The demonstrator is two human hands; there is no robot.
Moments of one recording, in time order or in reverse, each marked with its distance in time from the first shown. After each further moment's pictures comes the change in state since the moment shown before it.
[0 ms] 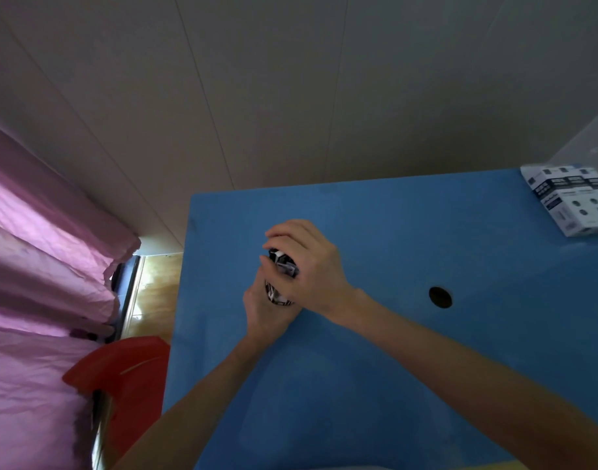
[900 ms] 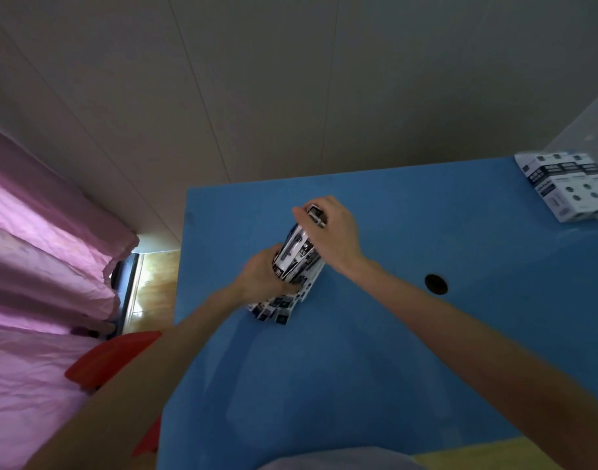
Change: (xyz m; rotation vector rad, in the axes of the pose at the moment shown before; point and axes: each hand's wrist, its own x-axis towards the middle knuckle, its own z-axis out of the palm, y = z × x) left_hand 0.057 -0.001 -0.026 0.225 -0.592 -0.062; right_hand 0.005 0.052 -0.015 0.007 -0.194 0.692
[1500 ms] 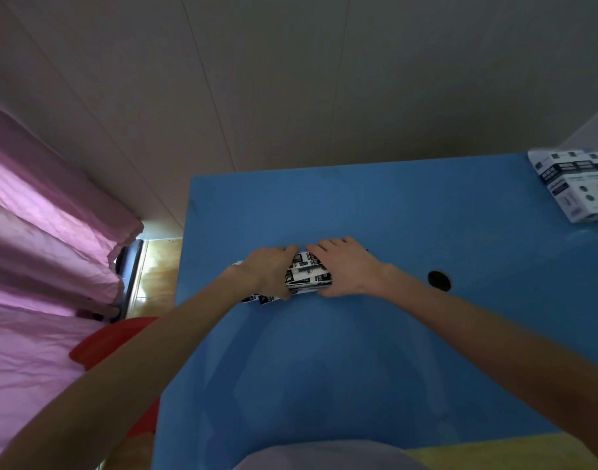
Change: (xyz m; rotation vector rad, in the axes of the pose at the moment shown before) left_hand 0.012 0.015 0.003 0.804 -0.259 0.094; right_hand -0.024 0.071 -0.002 -0.839 -0.742 -0.421
